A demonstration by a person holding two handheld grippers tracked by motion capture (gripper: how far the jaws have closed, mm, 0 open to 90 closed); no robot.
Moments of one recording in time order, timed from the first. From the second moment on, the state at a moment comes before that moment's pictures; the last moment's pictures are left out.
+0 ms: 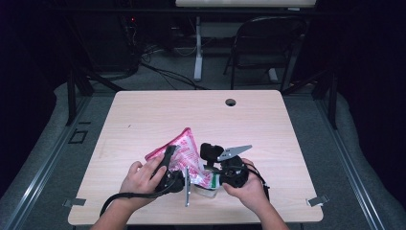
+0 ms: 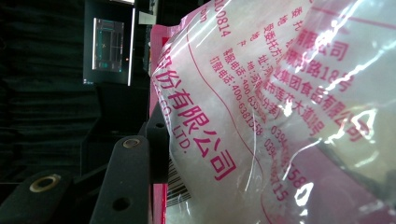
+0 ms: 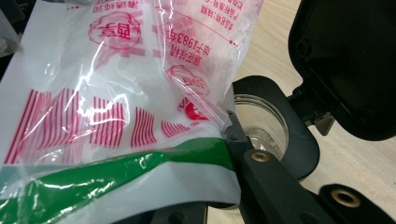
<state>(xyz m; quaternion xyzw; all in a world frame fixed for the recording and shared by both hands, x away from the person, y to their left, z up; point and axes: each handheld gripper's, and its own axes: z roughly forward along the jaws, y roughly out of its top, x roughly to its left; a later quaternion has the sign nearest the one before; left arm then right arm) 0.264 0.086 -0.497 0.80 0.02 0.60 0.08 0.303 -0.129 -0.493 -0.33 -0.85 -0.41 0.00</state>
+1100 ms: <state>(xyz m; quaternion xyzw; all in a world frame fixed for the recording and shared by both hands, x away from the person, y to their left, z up) 0.264 0.085 -0.496 0.80 0.01 0.60 0.07 0.303 -0.128 -0.495 -0.33 -0.85 -0.41 0.00</state>
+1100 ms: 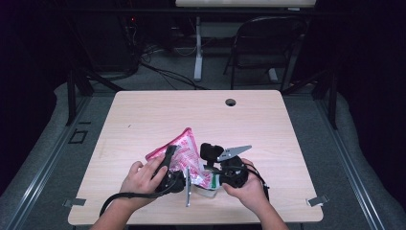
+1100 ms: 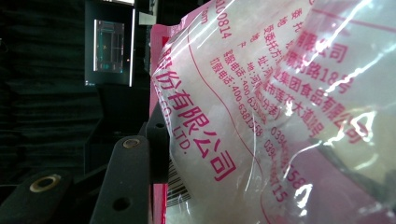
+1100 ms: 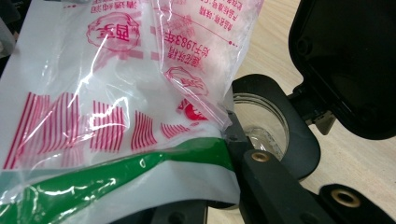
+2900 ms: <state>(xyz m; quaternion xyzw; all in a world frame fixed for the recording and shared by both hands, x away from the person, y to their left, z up) 0.263 0.081 -0.491 0.79 0.00 0.61 0.06 0.302 -0.129 -0.493 -0.32 -0.85 -0.41 0.00</state>
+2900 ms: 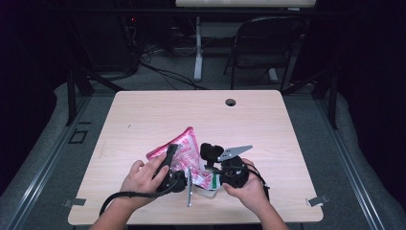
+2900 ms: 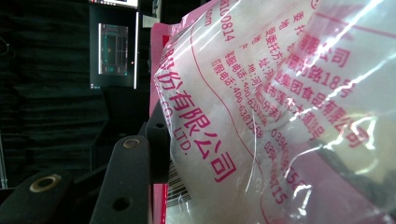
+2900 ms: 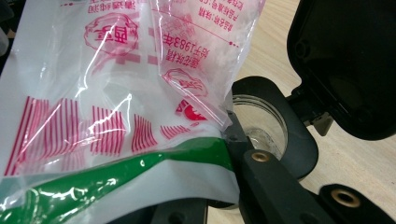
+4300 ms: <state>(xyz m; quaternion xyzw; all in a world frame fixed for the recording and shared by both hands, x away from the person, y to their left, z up) 0.262 0.076 -0.491 0.79 -0.01 0.61 0.06 0.304 -0.128 -0.498 -0.33 -0.85 -0.41 0.00</state>
